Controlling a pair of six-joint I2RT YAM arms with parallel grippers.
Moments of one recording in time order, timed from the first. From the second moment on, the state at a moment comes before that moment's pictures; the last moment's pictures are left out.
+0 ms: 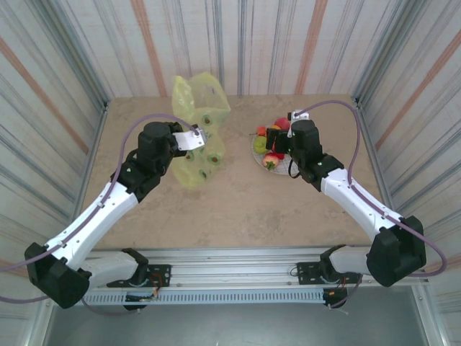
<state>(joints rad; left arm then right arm) -0.55 1.14 1.09 -0.22 -0.42 1.19 0.45 1.28 0.98 -0.14 0.21 0.33</state>
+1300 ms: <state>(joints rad) -0.91 0.76 0.89 -0.74 -0.04 0.58 0.47 1.38 0.94 -0.21 0.06 0.38</state>
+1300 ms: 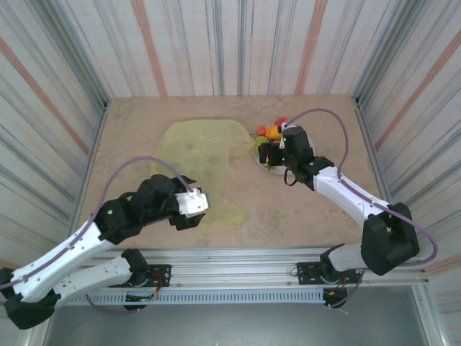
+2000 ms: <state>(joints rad) -0.96 1.82 1.41 -0.82 -0.63 -0.07 0.26 1.20 0.81 -0.16 0.10 0.49</state>
